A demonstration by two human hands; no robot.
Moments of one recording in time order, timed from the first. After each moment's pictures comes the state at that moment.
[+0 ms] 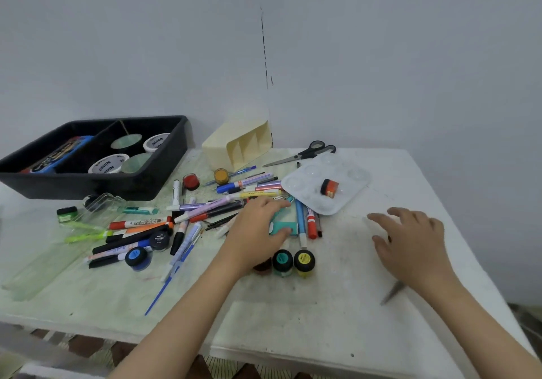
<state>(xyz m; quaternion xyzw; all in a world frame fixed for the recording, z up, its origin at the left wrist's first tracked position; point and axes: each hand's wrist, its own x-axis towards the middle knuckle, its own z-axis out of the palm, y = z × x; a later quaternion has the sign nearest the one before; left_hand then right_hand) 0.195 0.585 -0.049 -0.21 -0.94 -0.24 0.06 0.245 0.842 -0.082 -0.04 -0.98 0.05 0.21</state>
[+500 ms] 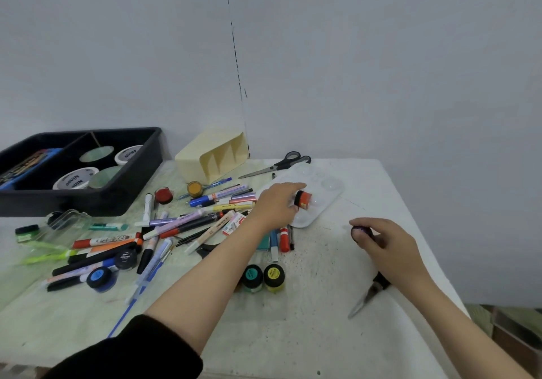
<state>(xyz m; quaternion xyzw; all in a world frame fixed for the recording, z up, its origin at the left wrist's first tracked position) 0.113 0.675 -0.053 -0.23 -0.94 -0.25 -0.04 0.244 0.868 -0.069 -0.05 -0.87 0.46 0.17</state>
